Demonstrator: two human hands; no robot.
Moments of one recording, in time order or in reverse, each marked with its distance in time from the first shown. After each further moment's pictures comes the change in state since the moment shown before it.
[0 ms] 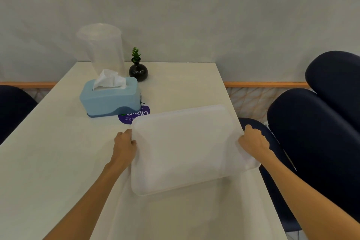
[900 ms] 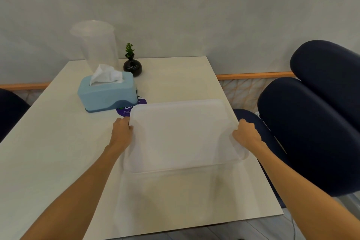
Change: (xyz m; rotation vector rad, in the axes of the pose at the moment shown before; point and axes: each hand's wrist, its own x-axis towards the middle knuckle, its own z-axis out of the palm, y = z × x) left_hand 0.013 -0.001 0.001 0.023 -0.016 0.131; right_hand -0.045 0.013 -0.002 0.079 0.002 0.067
